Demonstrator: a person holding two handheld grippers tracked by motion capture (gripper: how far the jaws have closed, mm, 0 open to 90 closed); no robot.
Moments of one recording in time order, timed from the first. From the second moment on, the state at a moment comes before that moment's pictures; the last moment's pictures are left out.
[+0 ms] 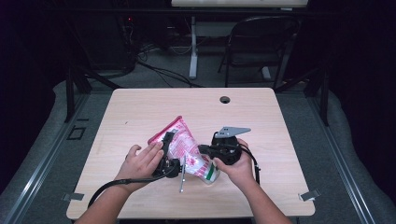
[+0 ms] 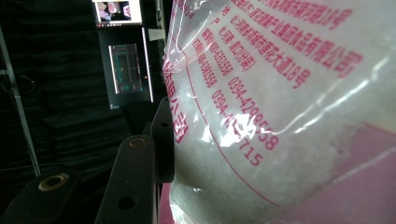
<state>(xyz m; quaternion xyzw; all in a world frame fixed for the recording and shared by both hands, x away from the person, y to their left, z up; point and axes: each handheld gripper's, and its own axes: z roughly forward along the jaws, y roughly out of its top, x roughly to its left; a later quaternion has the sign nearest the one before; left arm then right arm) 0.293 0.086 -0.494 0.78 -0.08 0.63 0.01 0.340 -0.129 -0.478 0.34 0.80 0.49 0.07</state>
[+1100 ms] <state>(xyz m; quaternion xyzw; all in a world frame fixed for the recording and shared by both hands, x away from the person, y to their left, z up) 0.294 0.084 -0.493 0.78 -0.09 0.62 0.00 0.339 -0.130 -0.480 0.34 0.80 0.49 0.06</state>
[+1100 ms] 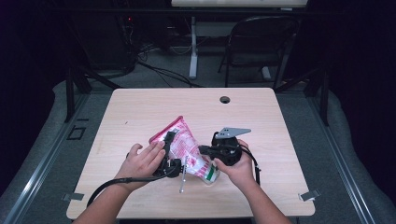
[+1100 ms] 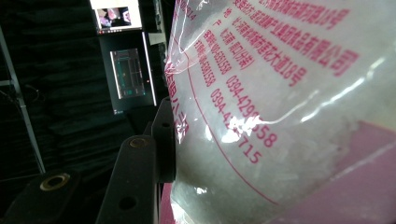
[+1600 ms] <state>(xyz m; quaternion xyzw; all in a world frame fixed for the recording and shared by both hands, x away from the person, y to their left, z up) 0.294 0.082 -0.491 0.77 -0.10 0.63 0.00 0.340 -0.130 -0.481 0.34 0.80 0.49 0.07</state>
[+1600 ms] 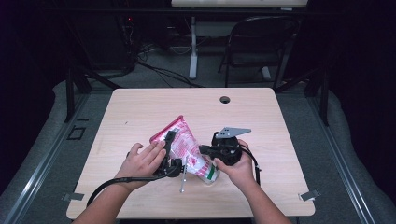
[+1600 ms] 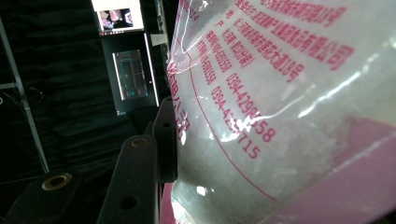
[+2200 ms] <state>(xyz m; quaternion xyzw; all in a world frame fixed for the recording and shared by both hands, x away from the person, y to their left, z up) 0.291 0.080 -0.489 0.76 -0.11 0.64 -0.01 0.340 -0.131 -0.481 0.34 0.79 0.50 0.07</state>
